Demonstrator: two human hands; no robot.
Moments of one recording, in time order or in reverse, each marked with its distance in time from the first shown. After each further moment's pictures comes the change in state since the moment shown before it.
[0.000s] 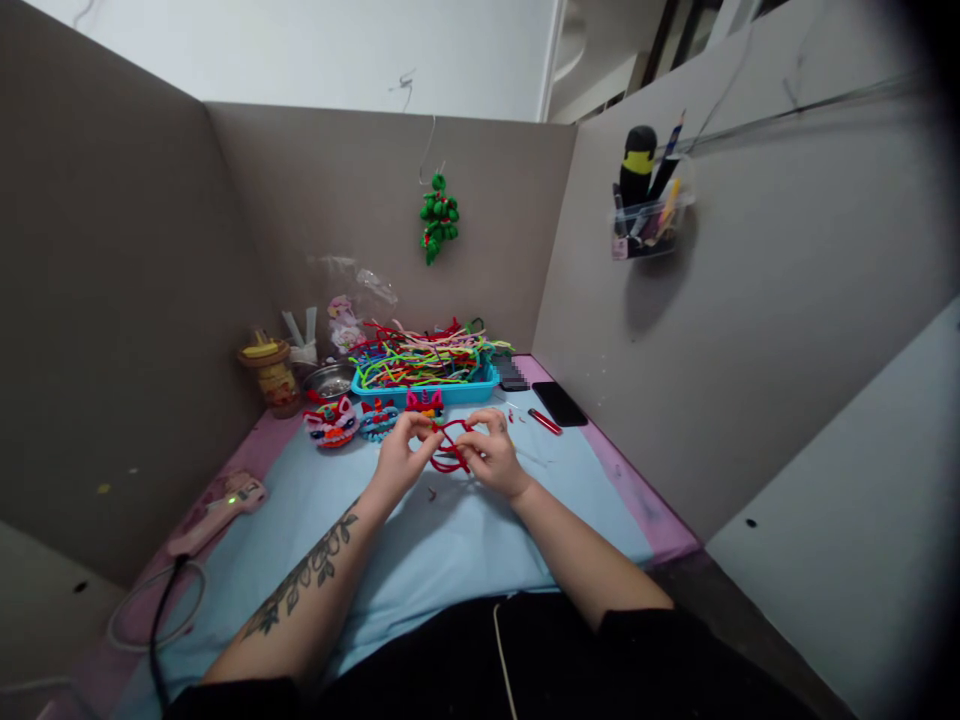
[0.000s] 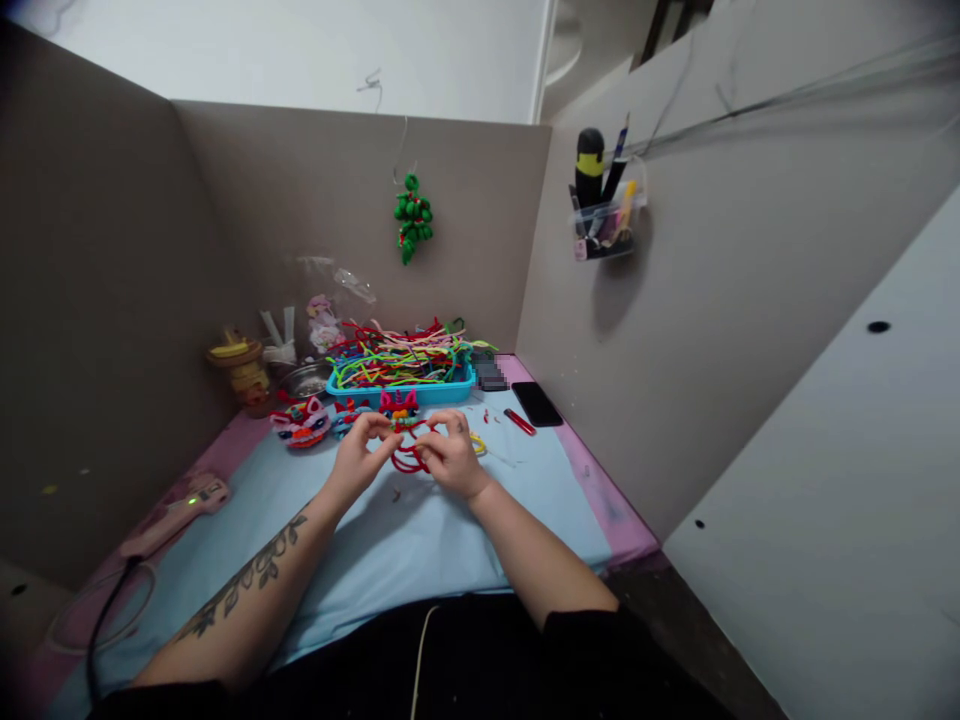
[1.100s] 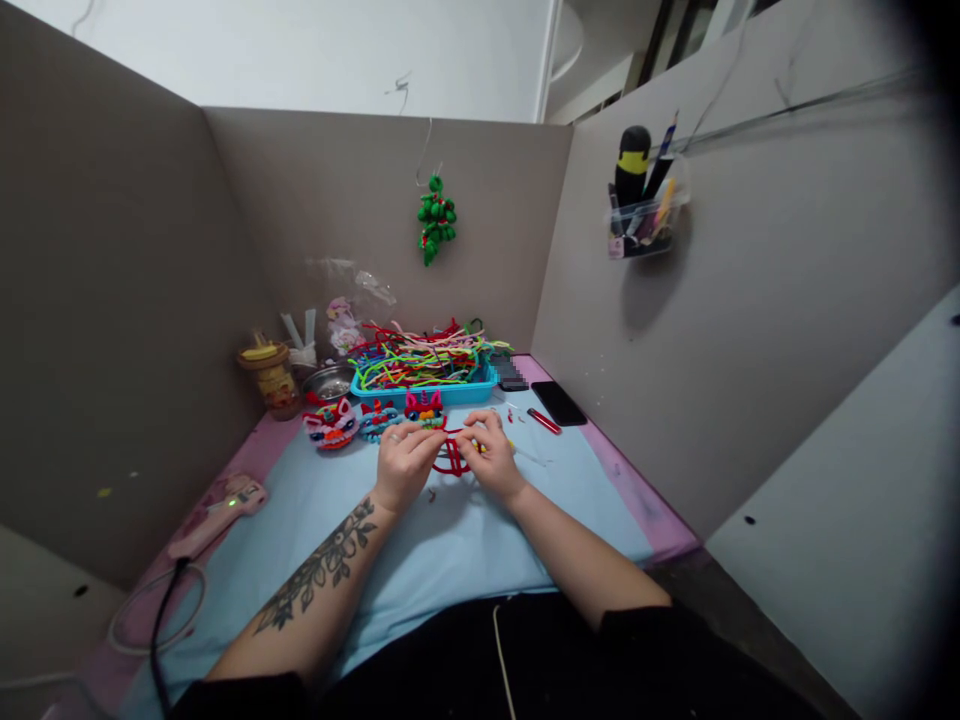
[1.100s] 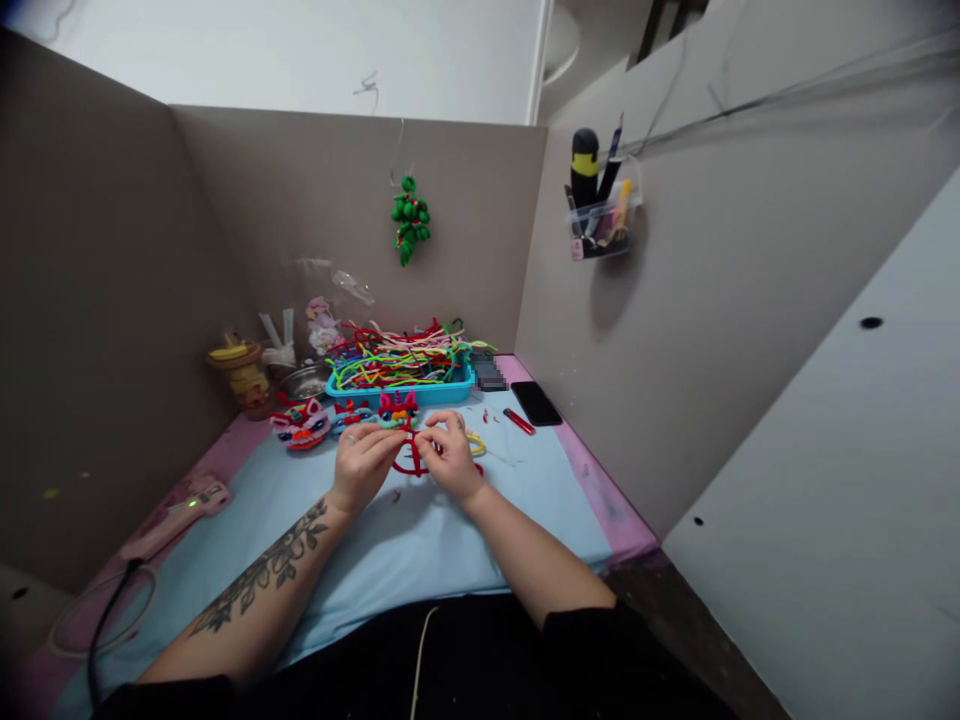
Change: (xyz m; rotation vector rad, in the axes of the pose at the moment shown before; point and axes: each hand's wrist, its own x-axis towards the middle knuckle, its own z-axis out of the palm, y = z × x) left_hand -0.007 -0.011 0.000 0.581 0.124 0.582; right_hand 0.000 -0.007 0.007 0.144 0.052 0.182
